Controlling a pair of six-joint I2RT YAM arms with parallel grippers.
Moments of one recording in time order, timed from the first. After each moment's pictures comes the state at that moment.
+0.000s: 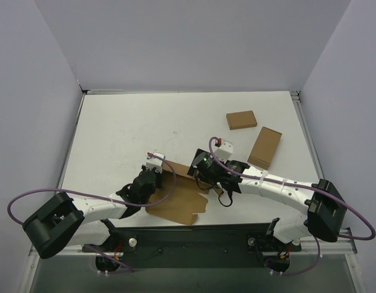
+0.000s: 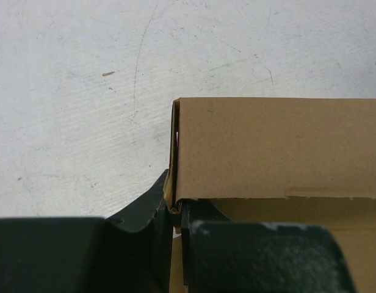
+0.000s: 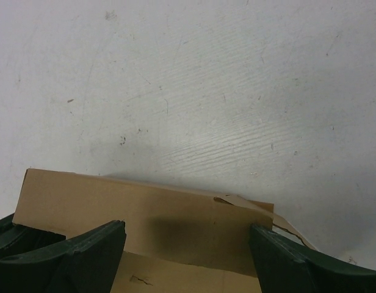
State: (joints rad) left arm -0.82 1.23 0.28 0.56 -0.48 -0.20; right arm 1.00 1.39 0.94 -0.52 0.52 1.16
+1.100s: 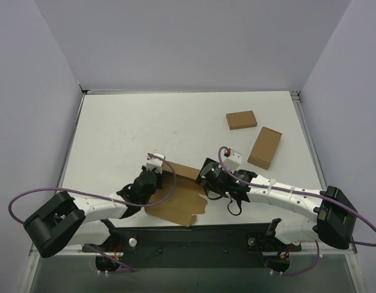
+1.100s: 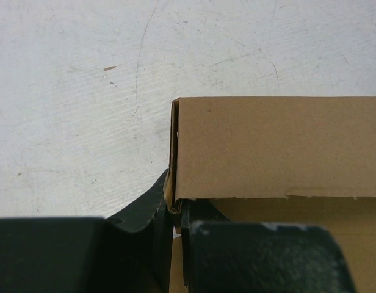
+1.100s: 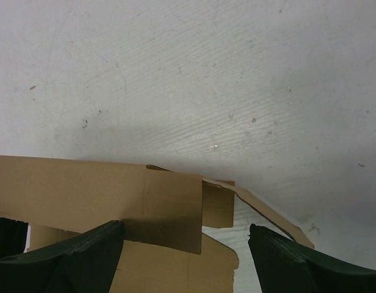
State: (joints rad) left arm -0.83 1.24 0.27 0.55 -0.50 -0.21; right arm 1.01 1.28 0.79 -0.51 0.51 1.26
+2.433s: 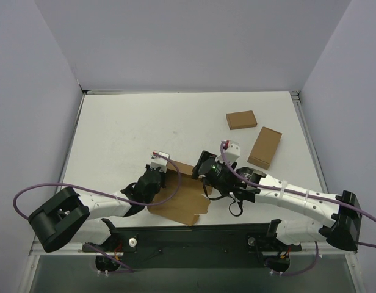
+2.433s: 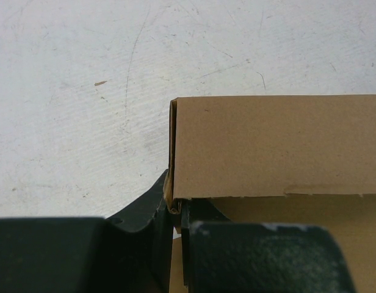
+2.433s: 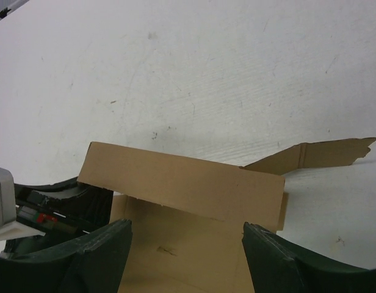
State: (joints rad) left arm -0.86 1.30 0.32 0.57 -0.53 -0.18; right arm 1.10 1.21 0.94 -0.60 0.62 1.17
